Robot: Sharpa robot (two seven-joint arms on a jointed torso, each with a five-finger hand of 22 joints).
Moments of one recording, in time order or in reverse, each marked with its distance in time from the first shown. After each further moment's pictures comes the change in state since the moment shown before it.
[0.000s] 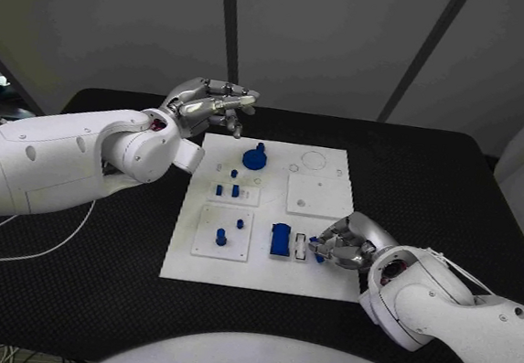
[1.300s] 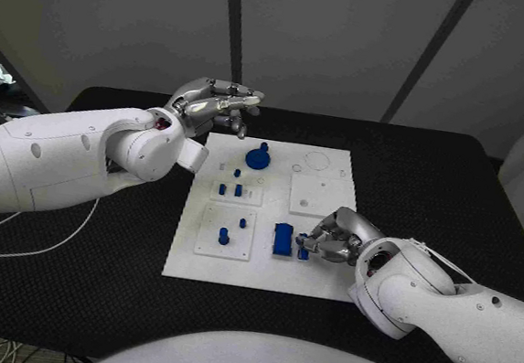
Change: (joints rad) left arm 0.000 -0.004 0.000 0.007 0.000 0.008 -0.009; left_hand 0.000 0.000 0.000 0.000 0.000 0.000 0.000 0.000 0.000 0.000 0.000 0.000 -0.001 -0.004 -0.004 0.000 -0.001 0.000 0.000 0.000 0.000 -0.001; right arm 0.010 0.085 0.004 -0.062 -0.041 0.058 -0.023; right_hand -0.160 -0.039 0.032 0.036 0.057 0.050 -0.030 0.070 0.053 0.034 -0.023 0.041 0.031 -0.004 -0.011 0.000 0.000 0.000 0.000 -0.007 0.008 0.000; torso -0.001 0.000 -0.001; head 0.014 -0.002
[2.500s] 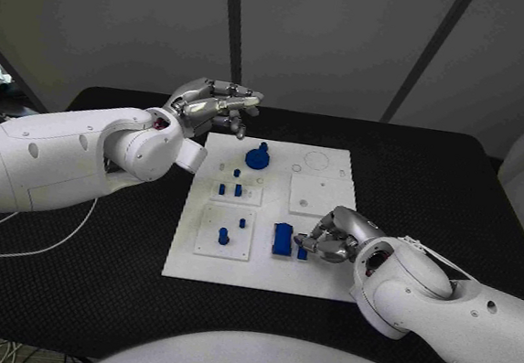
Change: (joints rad) left arm 0.001 -0.005 0.000 0.003 0.000 0.005 -0.007; left_hand 0.000 0.000 -0.003 -0.003 0.000 0.000 0.000 0.000 0.000 0.000 0.000 0.000 -0.001 -0.003 0.004 0.000 -0.001 0.000 0.000 0.000 0.000 -0.001; right arm -0.001 0.008 -0.002 -0.002 -0.126 0.050 -0.034; right_hand -0.095 -0.005 -0.107 0.073 -0.012 0.005 -0.002 0.053 0.039 0.027 -0.005 0.042 0.033 0.004 -0.004 0.009 0.001 0.000 0.000 -0.007 0.008 0.000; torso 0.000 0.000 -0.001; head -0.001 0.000
